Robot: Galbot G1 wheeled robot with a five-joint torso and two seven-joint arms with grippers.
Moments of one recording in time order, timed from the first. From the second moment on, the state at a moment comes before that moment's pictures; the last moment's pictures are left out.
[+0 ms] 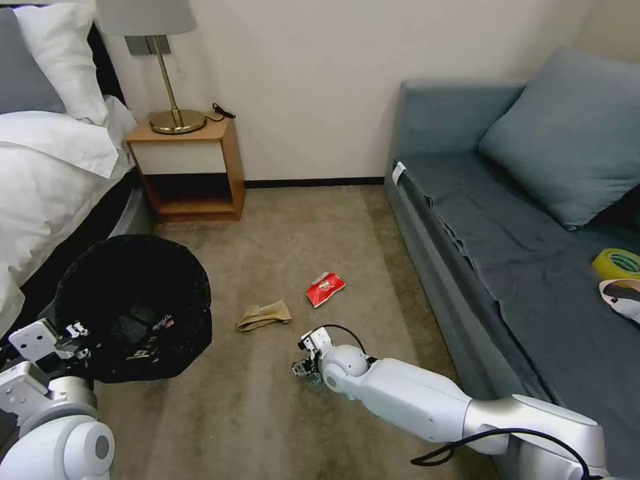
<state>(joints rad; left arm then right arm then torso) 1.48 -1.61 -0.97 -2.33 -0.32 0.50 -0.31 -0.46 1.29 -0.81 1.12 0.98 -0.48 0.37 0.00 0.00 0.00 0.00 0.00</state>
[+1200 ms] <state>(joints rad) 1.47 -1.61 -0.97 -2.32 -0.31 0.50 -0.31 -0.51 1.30 -0.78 1.04 0.93 -0.43 0.32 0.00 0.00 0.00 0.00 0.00</state>
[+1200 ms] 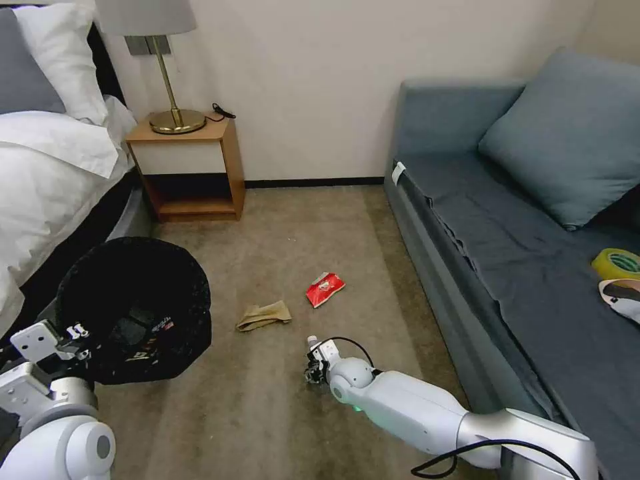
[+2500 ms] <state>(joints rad) 1.51 -1.61 -0.90 -2.28 -0.25 0.48 -0.31 -0.49 0.92 -0.51 1.83 1.04 -0.41 0.42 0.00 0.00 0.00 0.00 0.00</state>
